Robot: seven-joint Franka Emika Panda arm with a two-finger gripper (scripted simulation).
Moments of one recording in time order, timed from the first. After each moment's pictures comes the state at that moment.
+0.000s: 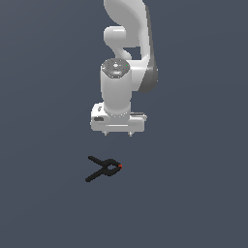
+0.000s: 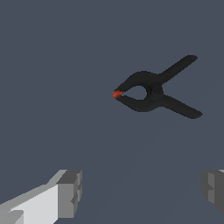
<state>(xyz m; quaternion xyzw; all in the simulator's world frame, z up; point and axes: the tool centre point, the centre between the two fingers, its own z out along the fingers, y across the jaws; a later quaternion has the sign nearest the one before) 0.007 -0.024 0.168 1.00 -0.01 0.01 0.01</state>
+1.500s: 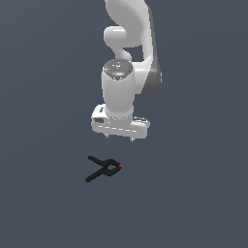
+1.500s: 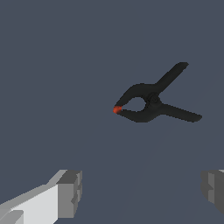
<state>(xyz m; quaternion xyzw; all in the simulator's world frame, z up) 0.031 -0.017 0.174 1.00 -0.08 0.02 0.00</state>
